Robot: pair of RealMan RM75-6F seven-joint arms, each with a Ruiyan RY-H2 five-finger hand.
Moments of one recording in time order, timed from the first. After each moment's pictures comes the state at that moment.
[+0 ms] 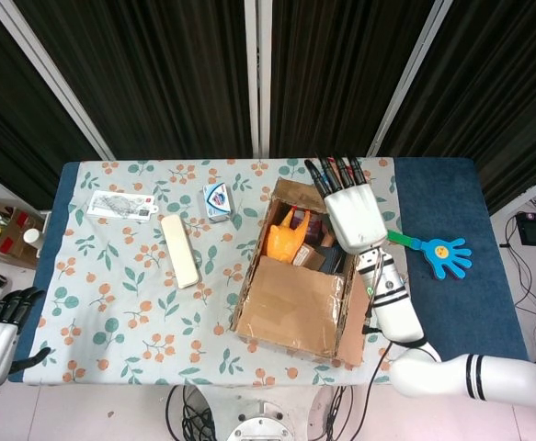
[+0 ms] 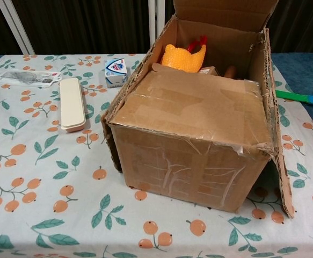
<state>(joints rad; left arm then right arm) -0.02 -1.12 0.03 -1.54 1.61 1.56 0.02 0.85 -1.39 0.36 -1.80 -0.99 1.29 -0.82</state>
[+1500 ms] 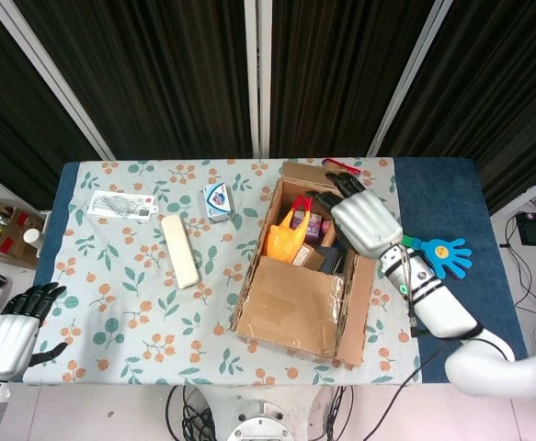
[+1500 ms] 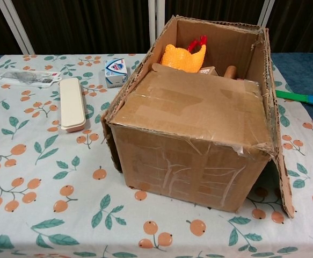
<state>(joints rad) -0.06 -1.13 0.02 -1.60 1.62 1.50 0.09 0.85 -0.95 0.27 -1.99 -1.00 0.86 -0.43</state>
